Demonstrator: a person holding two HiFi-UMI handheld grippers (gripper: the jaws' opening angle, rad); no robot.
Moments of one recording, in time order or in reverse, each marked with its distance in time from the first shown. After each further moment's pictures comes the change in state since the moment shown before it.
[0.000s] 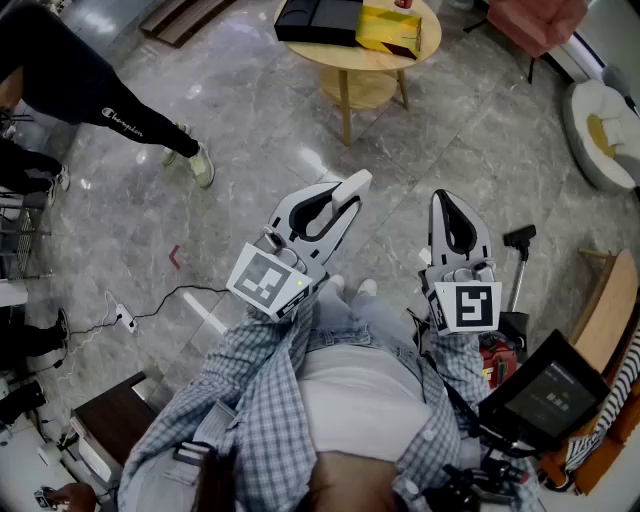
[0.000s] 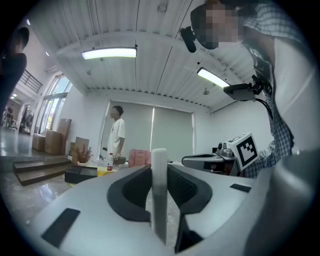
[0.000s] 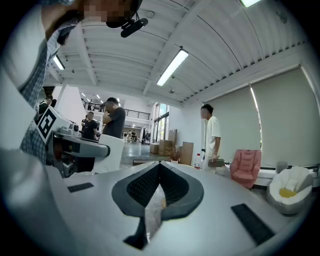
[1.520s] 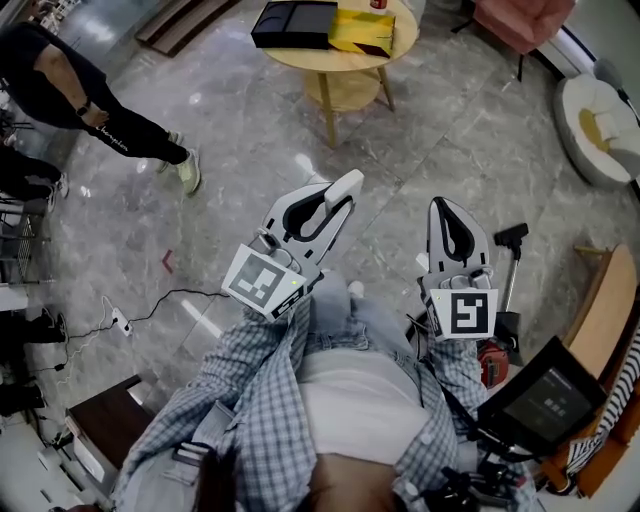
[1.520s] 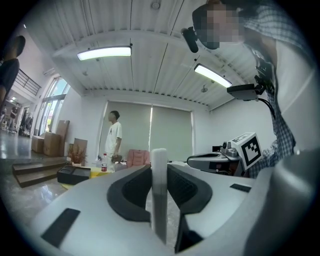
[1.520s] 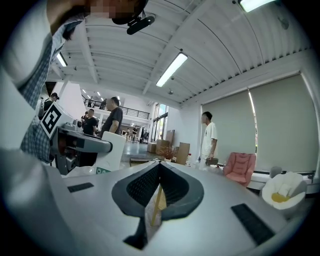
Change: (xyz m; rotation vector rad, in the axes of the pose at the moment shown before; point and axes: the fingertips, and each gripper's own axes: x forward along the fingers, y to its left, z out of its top) left arm 0.036 -0.055 -0.001 0.021 0.000 0.004; right arm -0.058 -0.051 -0.010 -0.045 0.001 -0.023
